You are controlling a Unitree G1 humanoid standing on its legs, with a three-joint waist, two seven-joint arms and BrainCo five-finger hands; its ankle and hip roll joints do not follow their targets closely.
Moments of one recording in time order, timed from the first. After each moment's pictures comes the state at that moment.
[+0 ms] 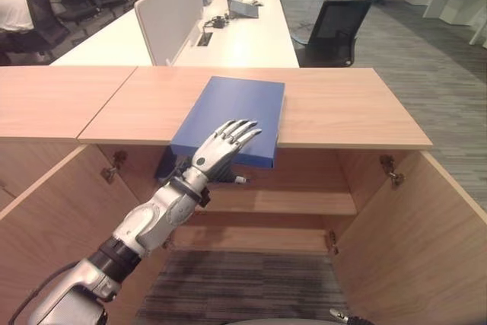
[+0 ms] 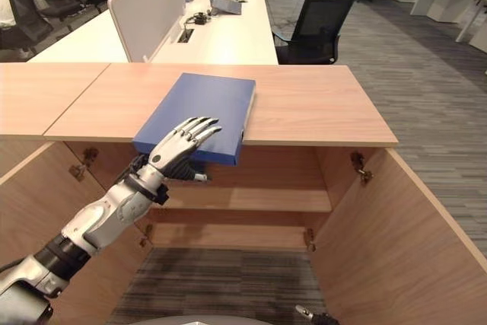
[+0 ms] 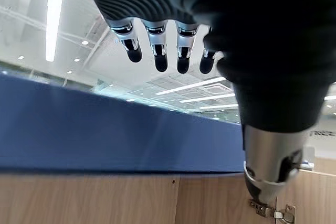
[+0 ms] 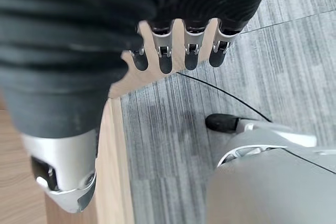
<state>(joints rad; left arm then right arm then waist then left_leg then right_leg) -0.43 0.66 -0.58 0.03 0.70 -0.19 0.28 -0.01 -0.23 0.09 1.34 0.32 0.01 -0.07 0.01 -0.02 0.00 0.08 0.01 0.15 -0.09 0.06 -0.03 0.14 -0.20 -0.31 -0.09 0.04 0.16</state>
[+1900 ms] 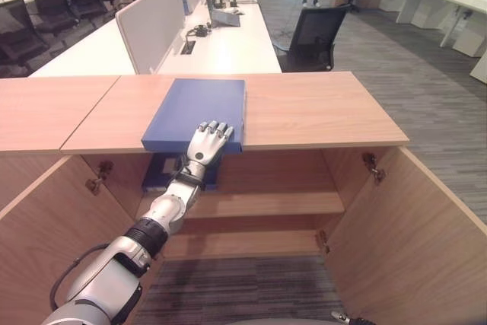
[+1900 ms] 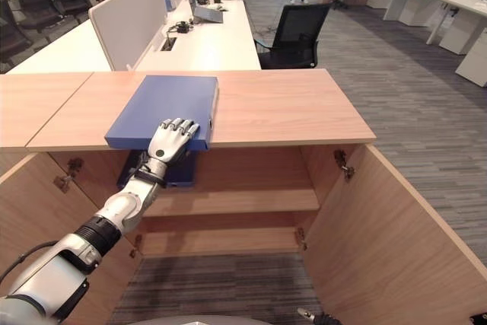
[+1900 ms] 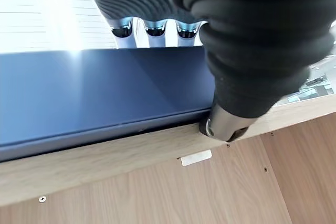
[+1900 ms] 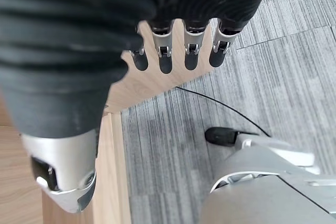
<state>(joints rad) -0.56 0.48 -0.62 0.53 1.08 0.13 0.54 -0.01 -0.24 0.12 1.34 0.29 0.02 -0.12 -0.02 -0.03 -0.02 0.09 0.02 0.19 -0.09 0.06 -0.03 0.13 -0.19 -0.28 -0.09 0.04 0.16</state>
